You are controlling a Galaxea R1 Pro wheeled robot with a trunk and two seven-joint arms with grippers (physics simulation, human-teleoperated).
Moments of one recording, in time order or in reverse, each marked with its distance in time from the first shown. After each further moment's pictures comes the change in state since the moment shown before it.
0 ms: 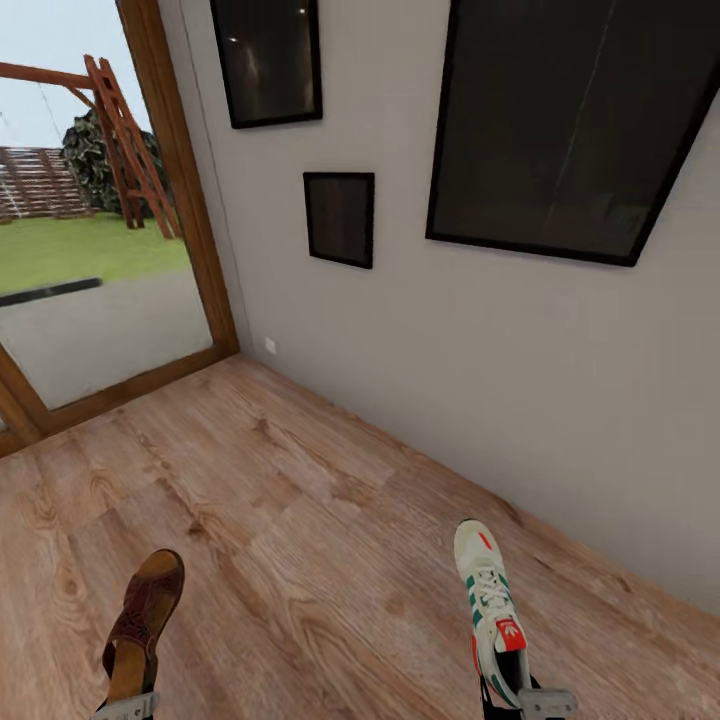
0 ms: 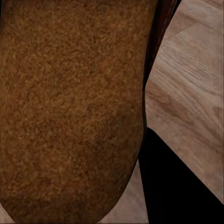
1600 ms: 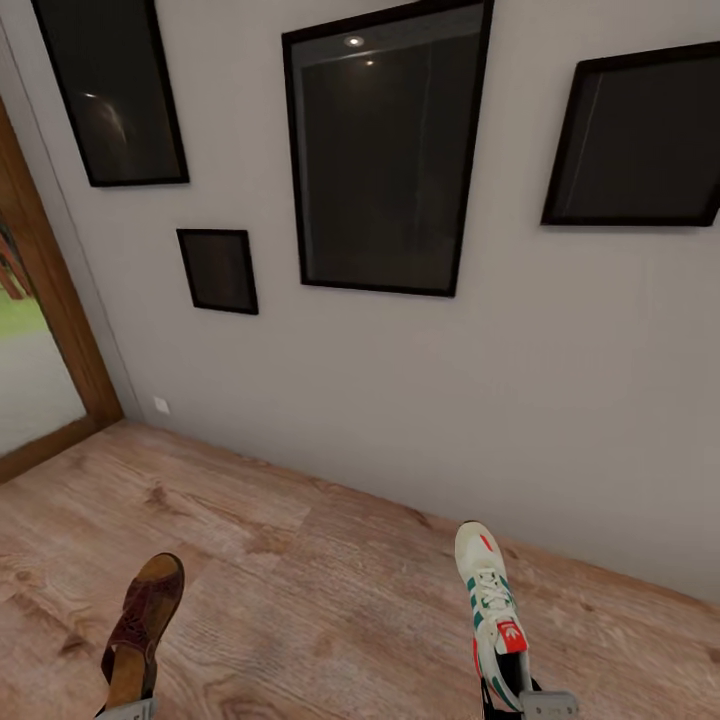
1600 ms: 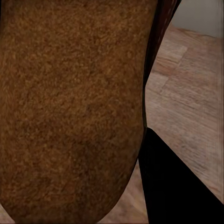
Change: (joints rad) left arm 0.010 -0.001 0.000 0.000 -0.001 -0.002 -0.001; right arm 0.000 0.000 -0.005 0.007 0.000 0.000 -0.001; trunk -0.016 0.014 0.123
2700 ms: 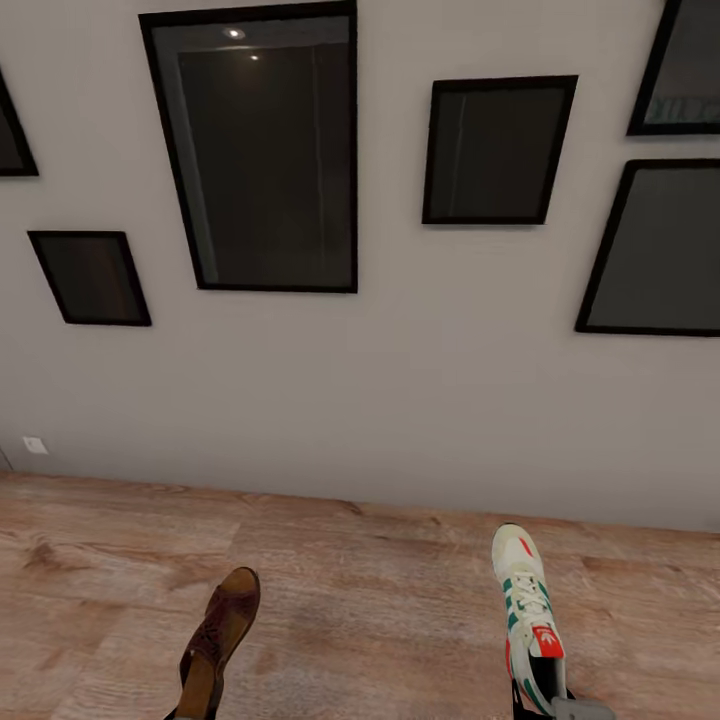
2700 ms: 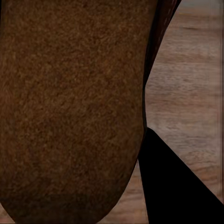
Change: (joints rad) left arm 0.000 -0.052 -0.097 0.083 -0.214 -0.023 -0.003; right arm 0.000 -0.016 -0.151 -0.004 0.000 0.000 0.003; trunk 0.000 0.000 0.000
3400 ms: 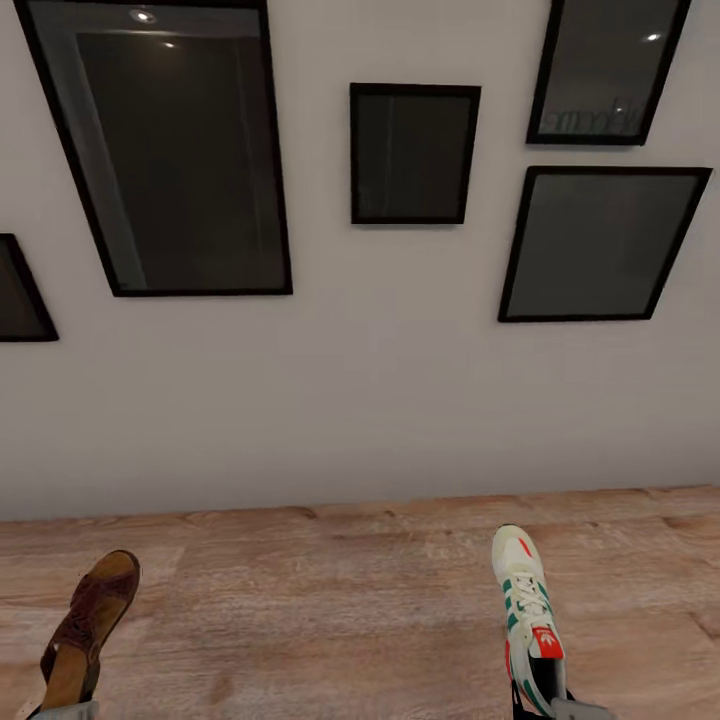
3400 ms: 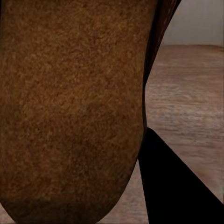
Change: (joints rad) left arm 0.000 0.244 0.038 -0.006 0.275 0.007 -0.013; right arm 0.000 0.000 0.001 0.003 0.000 0.000 0.000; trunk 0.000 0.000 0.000
